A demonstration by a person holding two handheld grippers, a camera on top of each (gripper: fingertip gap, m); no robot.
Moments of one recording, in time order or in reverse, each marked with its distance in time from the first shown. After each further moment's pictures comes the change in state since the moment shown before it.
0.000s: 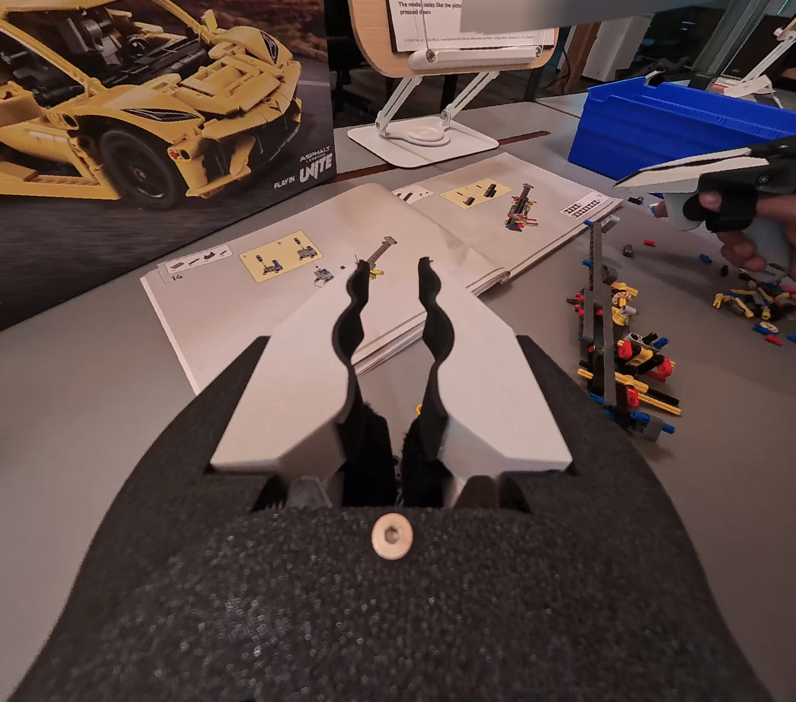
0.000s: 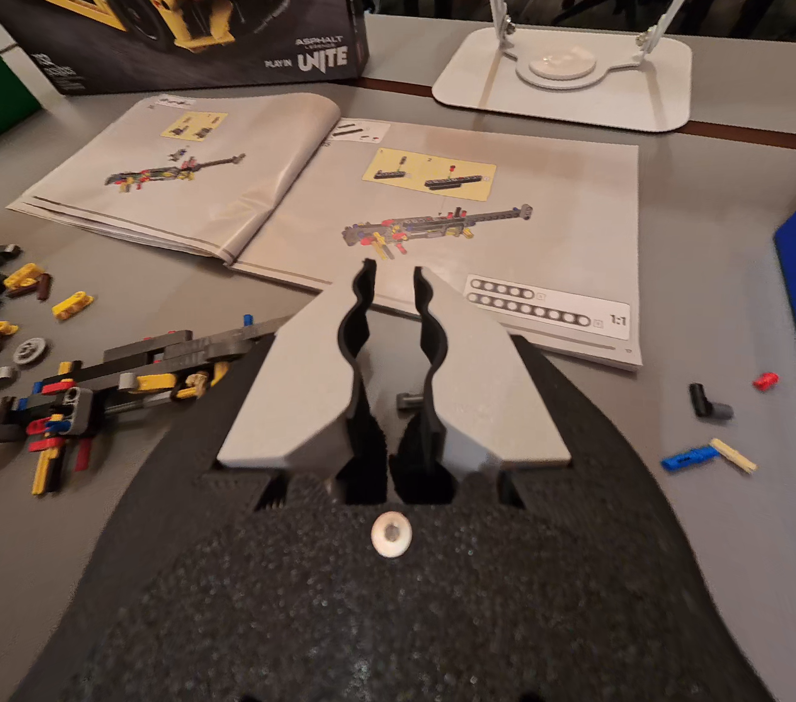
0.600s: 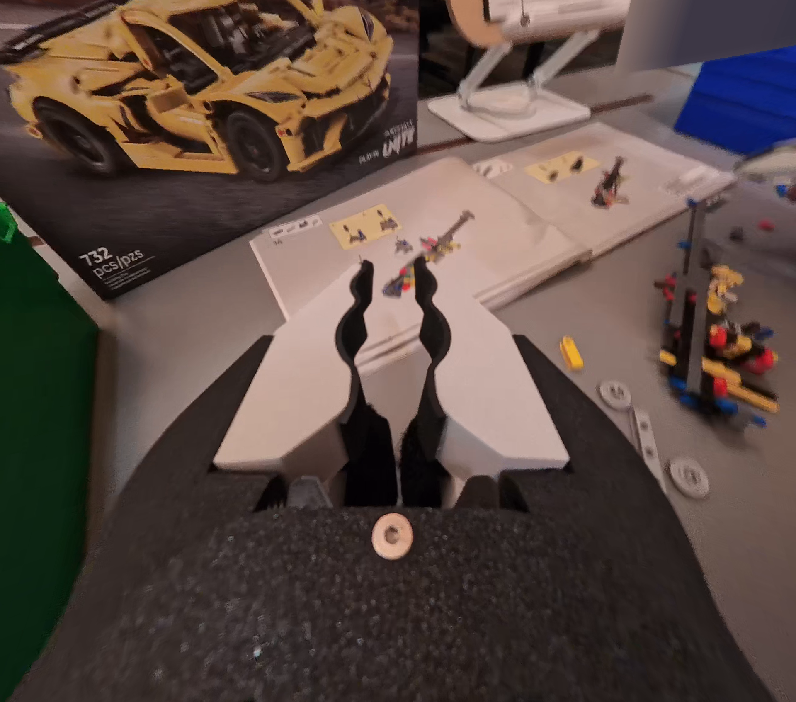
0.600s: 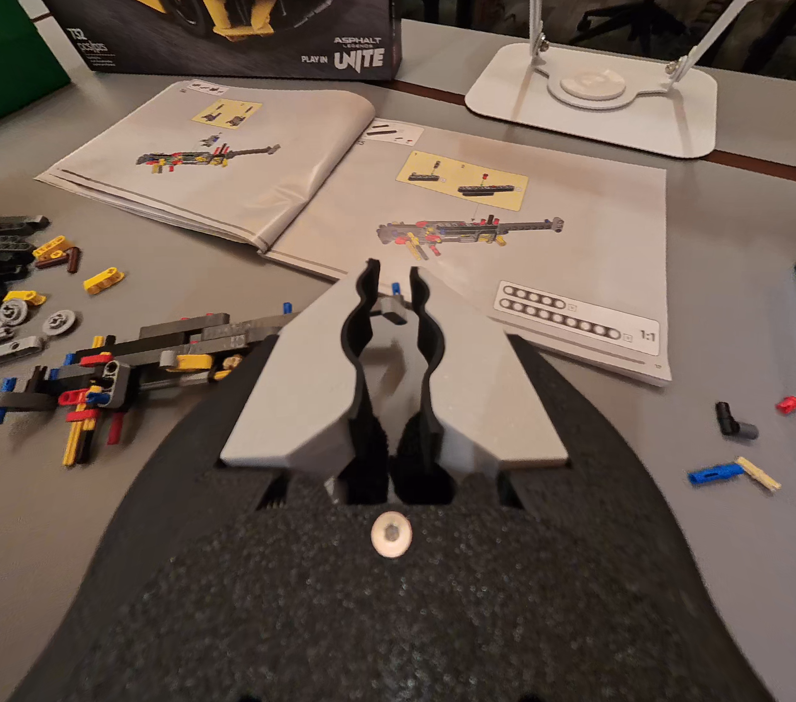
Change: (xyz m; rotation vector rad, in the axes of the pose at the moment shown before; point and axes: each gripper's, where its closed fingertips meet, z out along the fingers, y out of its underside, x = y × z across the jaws) left arm -0.040 0.002 -0.025 -0.069 -0.184 0.039; right arm -0.025 0.000 -0.005 0.013 -0.029 -0.074
